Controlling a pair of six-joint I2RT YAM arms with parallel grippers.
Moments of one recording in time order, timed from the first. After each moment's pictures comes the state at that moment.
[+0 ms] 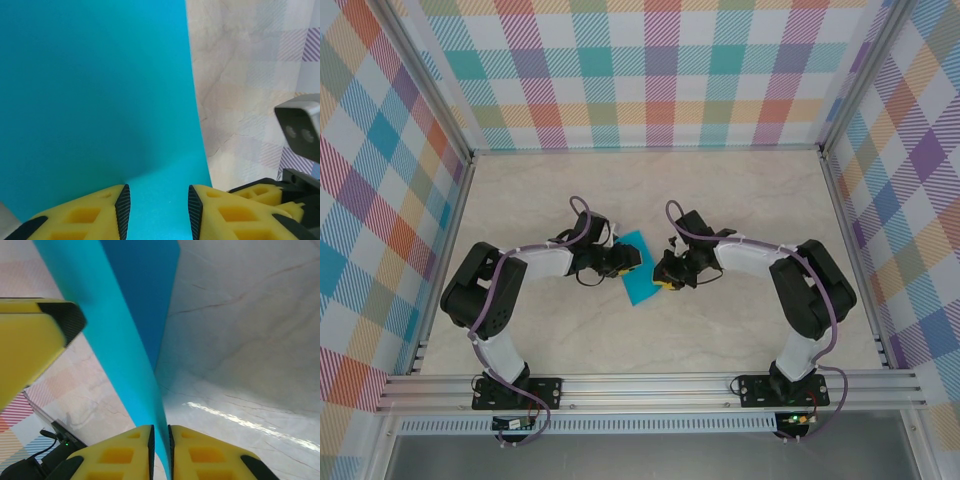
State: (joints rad) left arm -0.48 1.76 0.89 -0.03 0.57 -0.79; right arm 0.61 1.75 1.00 -0.40 -0.56 0.87
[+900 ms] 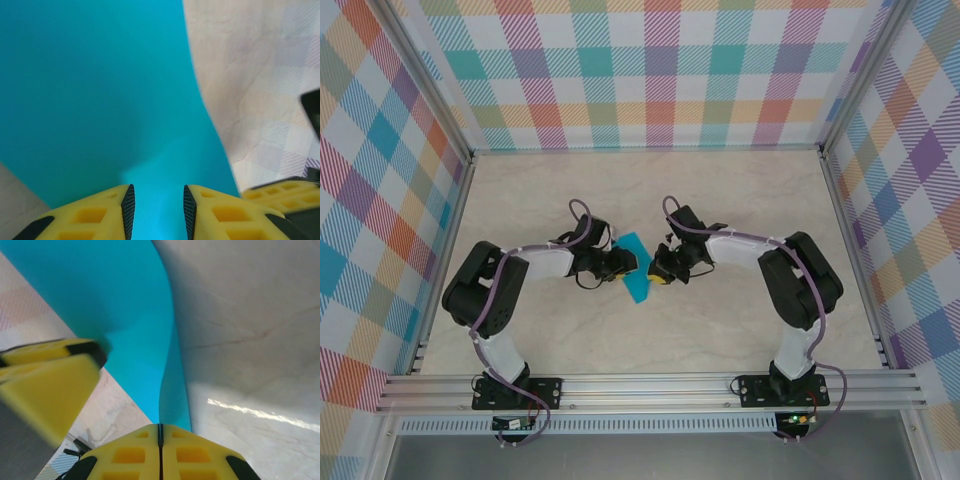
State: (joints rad) left arm -0.48 1.74 0.89 -0.10 0.49 -0.78; right arm 0.62 1.85 1.10 -0.40 -0.55 1.01
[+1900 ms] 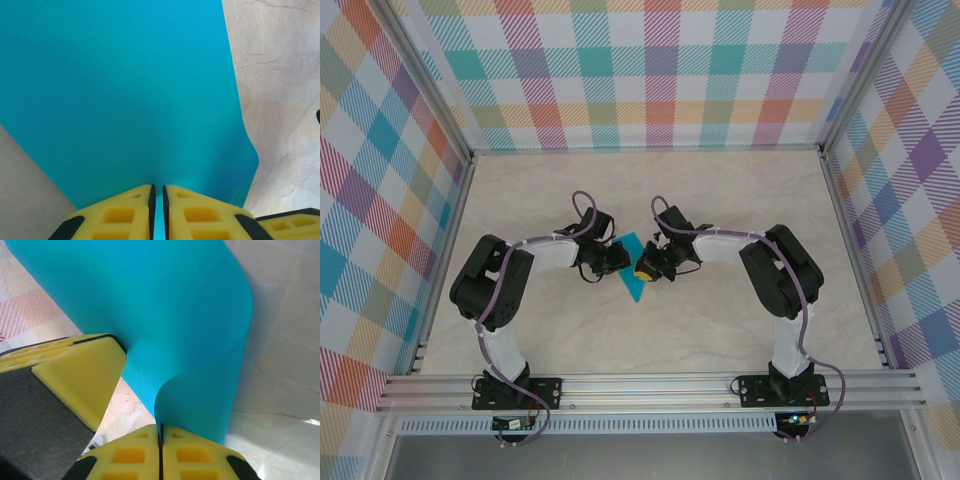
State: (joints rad) left arm -0.47 1.83 0.99 -0.22 0.35 -0.71; right arm 0.65 1.96 1.16 -0.26 -0.59 1.08
